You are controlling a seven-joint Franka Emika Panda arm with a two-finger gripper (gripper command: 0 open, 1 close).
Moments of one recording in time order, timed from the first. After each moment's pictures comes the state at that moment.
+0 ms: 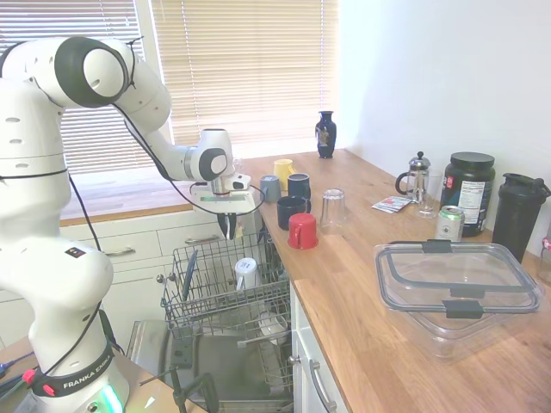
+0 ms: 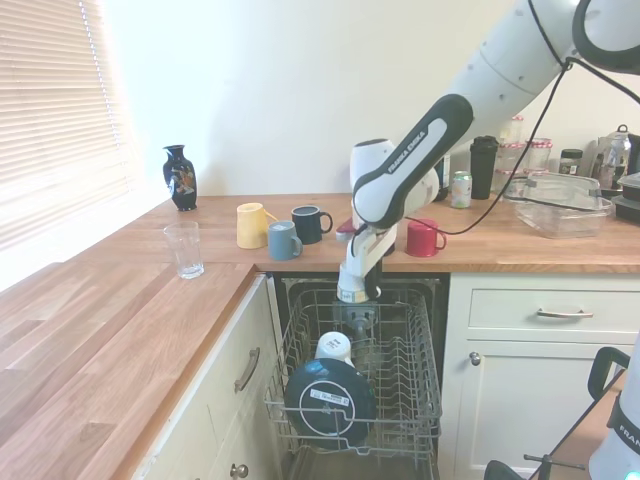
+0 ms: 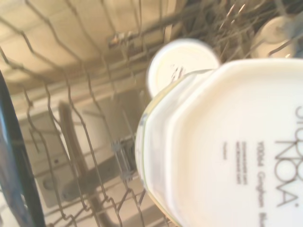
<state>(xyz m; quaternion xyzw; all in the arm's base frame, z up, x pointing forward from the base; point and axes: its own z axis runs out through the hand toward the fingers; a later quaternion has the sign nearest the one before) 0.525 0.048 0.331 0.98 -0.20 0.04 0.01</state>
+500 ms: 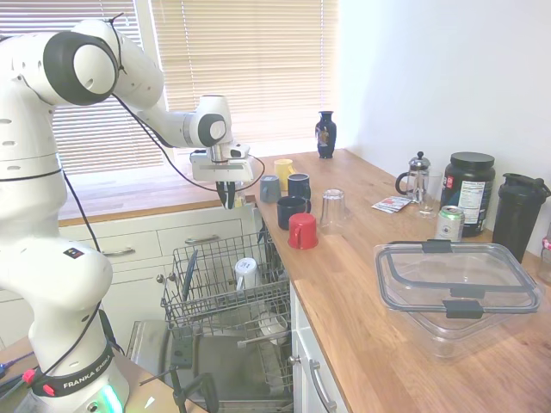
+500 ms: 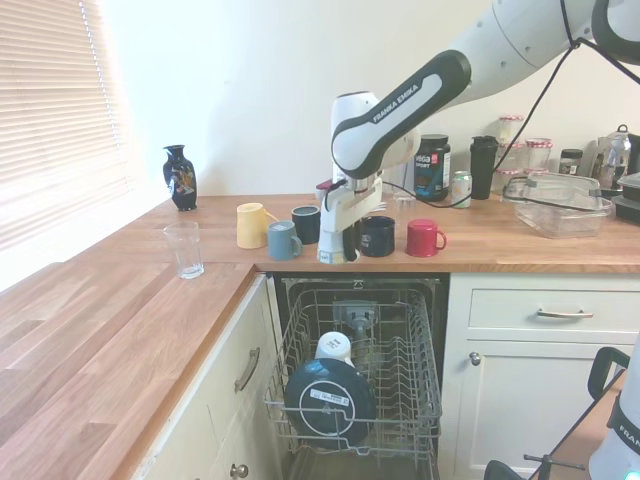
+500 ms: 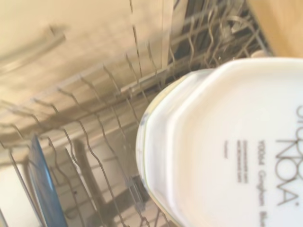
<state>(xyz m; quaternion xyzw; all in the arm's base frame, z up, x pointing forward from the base) 0.561 0.076 0.410 0.97 -0.24 0.04 0.00</state>
